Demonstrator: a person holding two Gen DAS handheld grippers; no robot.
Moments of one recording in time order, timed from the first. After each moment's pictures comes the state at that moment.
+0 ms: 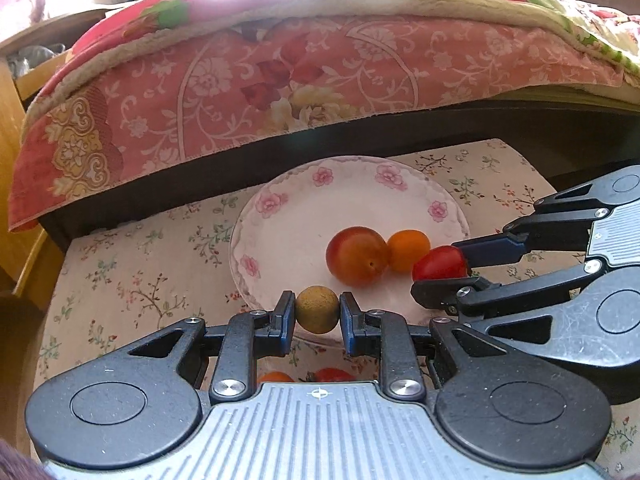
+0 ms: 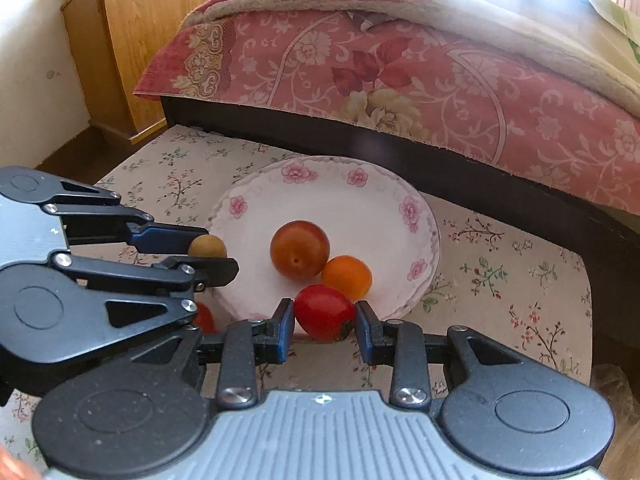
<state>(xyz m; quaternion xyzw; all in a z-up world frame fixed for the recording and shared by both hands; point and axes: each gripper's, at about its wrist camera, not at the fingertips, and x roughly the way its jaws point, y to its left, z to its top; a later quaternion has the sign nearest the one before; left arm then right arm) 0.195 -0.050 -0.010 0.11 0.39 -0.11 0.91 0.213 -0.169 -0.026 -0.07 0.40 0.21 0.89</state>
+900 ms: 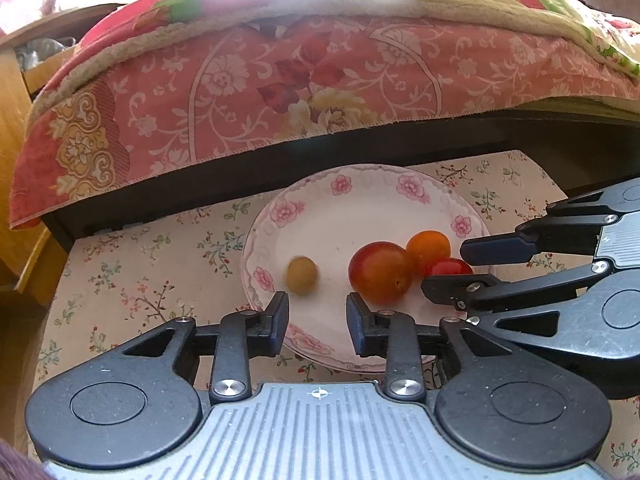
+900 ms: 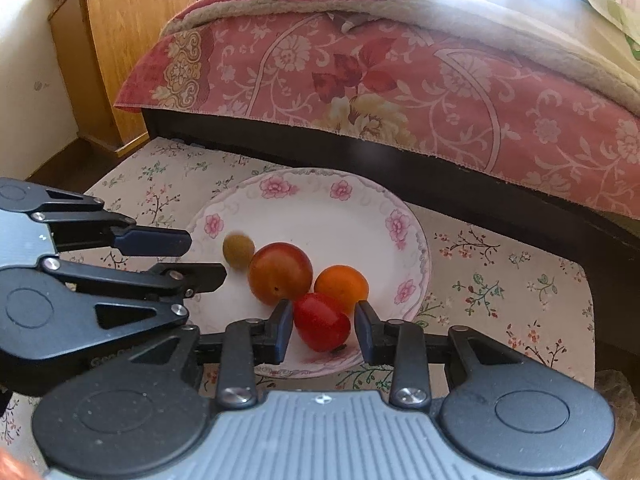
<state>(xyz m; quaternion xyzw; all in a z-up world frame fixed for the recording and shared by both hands) 0.210 -0.046 -0.011 0.10 0.39 -0.10 0.91 0.227 -0.170 -0.031 -0.06 0.39 0.20 0.90</state>
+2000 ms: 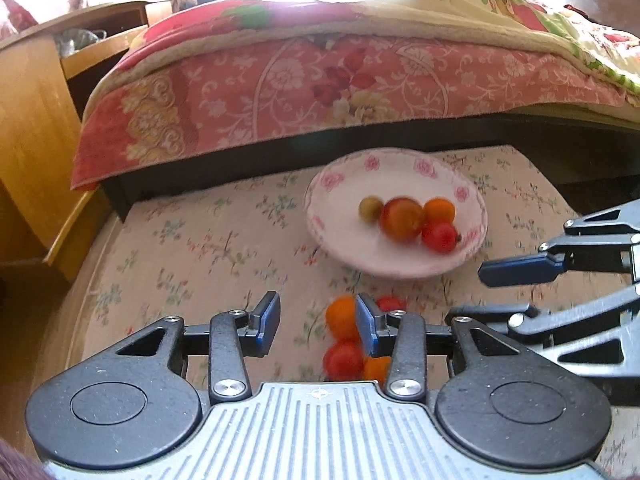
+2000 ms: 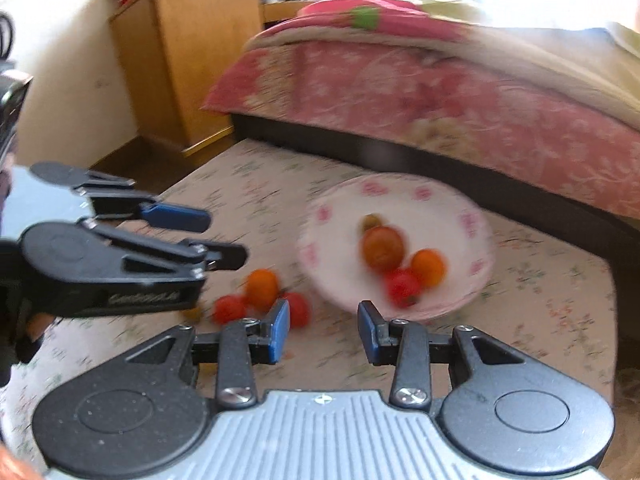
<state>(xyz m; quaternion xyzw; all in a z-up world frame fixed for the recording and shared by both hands) 0.135 0.007 0.013 0.09 0.38 -0.08 0.92 0.142 -0.139 -0.003 -0.06 0.38 0.28 0.88</state>
